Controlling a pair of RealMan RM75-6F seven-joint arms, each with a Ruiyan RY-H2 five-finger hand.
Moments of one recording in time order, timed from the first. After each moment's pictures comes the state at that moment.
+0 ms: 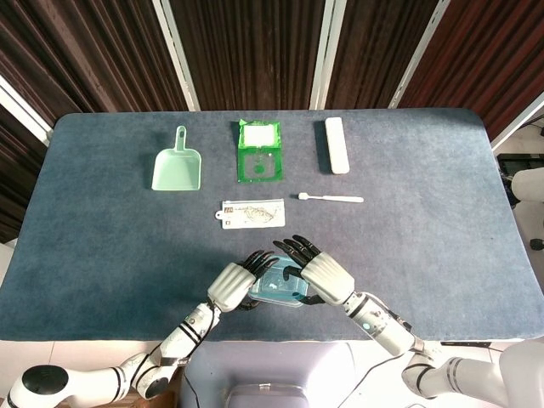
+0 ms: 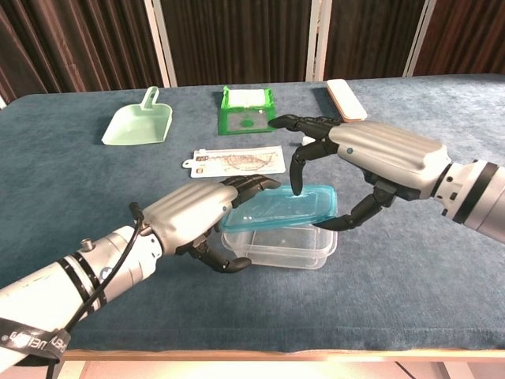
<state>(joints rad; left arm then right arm) -0.73 -1.92 -0.06 -1.14 1.49 1.01 0.08 0.64 -1.64 0.01 -1.27 -1.72 1.21 0.09</state>
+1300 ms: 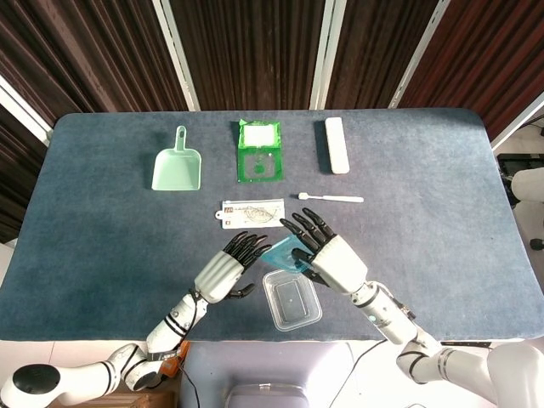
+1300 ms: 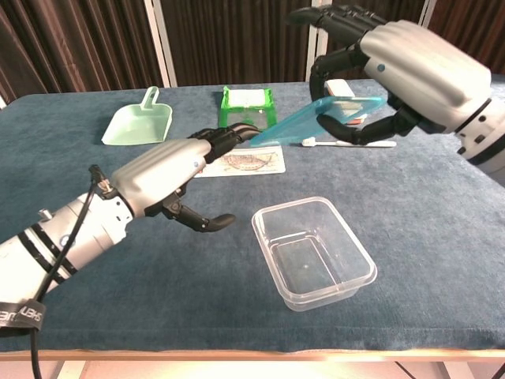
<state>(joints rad) -0.72 -1.87 -0.05 -1.08 1.63 1.22 -0.11 0.64 -1.70 0.11 -1.07 -1.83 1.53 0.00</state>
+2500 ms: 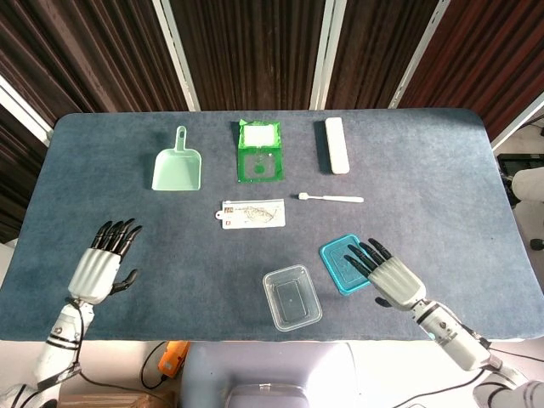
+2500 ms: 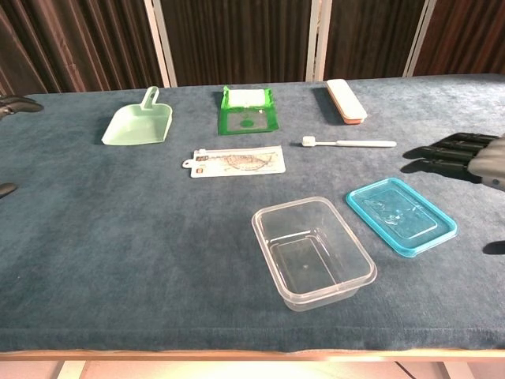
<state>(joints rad) -0.41 -1.36 0.01 -1.38 1.47 1.36 0.06 0.50 -1.30 -0.12 -1.39 -1.64 1.16 -0.23</state>
